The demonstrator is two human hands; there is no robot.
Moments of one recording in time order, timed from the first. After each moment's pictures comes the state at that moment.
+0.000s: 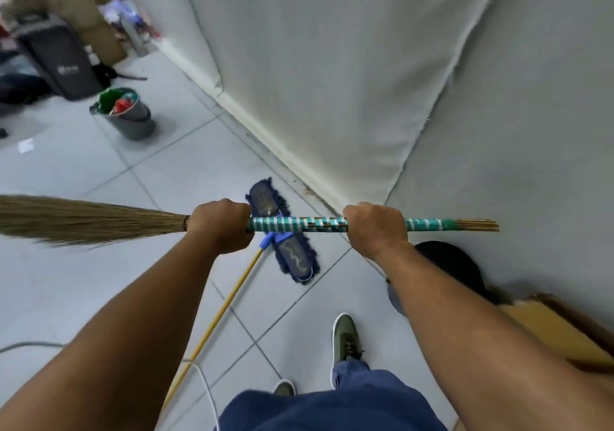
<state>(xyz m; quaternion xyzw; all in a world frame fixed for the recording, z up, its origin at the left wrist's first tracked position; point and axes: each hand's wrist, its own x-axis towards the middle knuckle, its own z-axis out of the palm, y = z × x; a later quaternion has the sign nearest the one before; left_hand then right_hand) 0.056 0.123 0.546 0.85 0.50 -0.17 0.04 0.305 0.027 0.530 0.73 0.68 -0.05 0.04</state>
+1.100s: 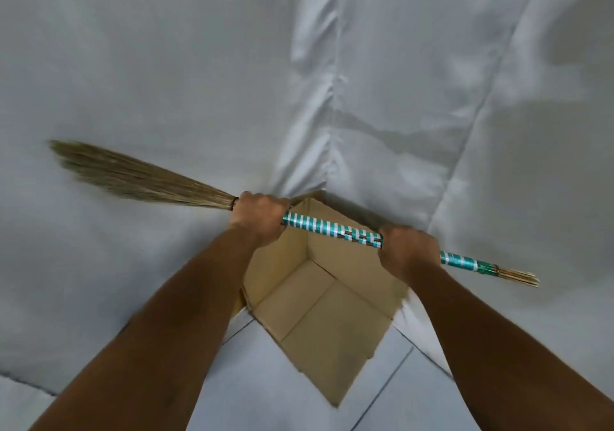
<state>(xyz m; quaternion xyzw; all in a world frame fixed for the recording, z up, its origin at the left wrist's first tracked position) 0.429 -0.449 0.675 0.93 -0.33 0.11 -0.13 0.300 -0.684 0.649 0.99 -0.15 0.05 -0.01</state>
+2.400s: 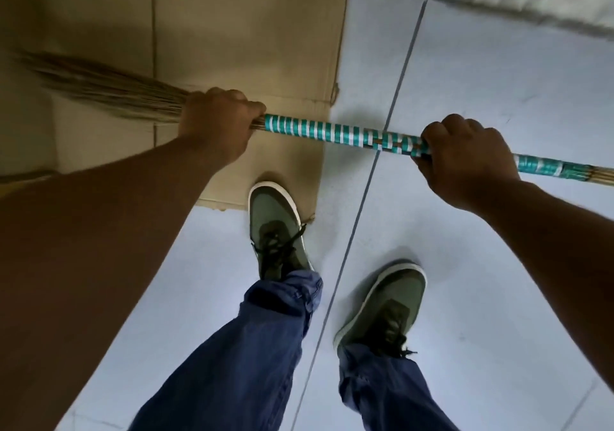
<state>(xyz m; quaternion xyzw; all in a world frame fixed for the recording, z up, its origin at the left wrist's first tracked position) 0.514 -0.678 -0.110 0.79 -0.55 -0.23 -0.14 0.226 -0.850 -0.103 0.93 -0.30 -0.20 -0.13</state>
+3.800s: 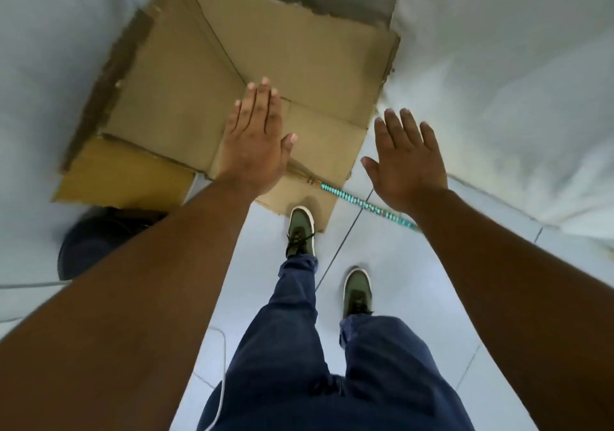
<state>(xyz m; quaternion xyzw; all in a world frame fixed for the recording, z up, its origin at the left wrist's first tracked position) 0.437 -0.618 0.381 0.91 -0.41 -0.06 -0.03 0.277 -0.800 0.362 0.97 -0.21 -0.09 -0.09</state>
